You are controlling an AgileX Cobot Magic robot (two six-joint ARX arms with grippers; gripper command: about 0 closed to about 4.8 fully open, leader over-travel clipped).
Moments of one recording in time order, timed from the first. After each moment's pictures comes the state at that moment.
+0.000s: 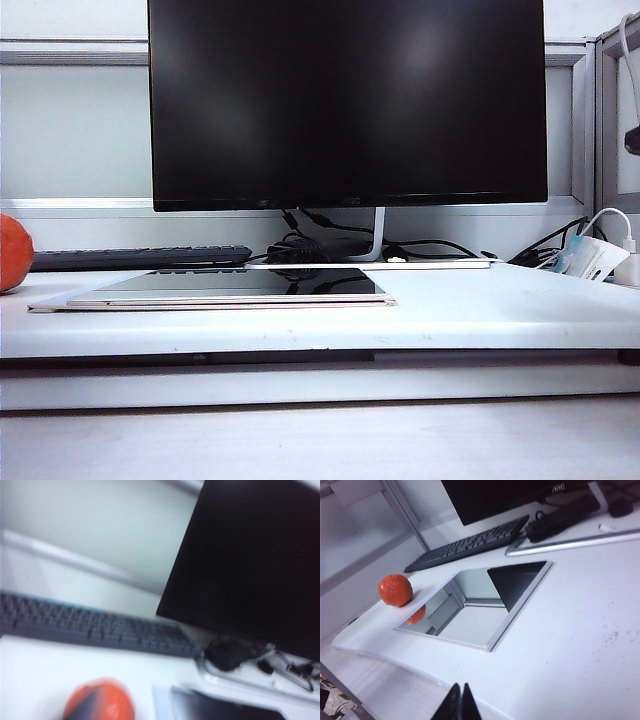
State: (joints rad) left arm 0.03 0.00 0.04 0.18 0.11 -0.38; right arm 0.05 0.00 0.01 -0.02 -0.70 0.41
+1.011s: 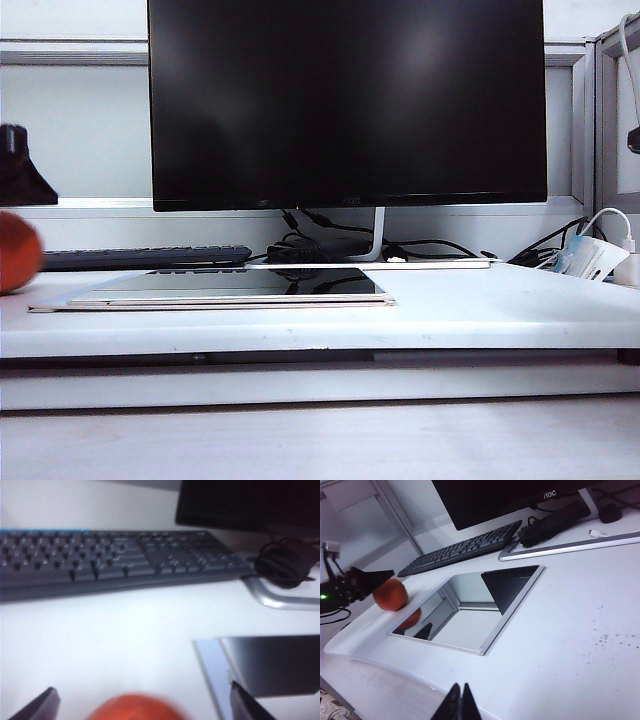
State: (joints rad) left arm 0.03 1.34 0.34 0.81 0.22 -0.14; right arm 0.05 0.00 0.01 -0.02 -0.67 0.41
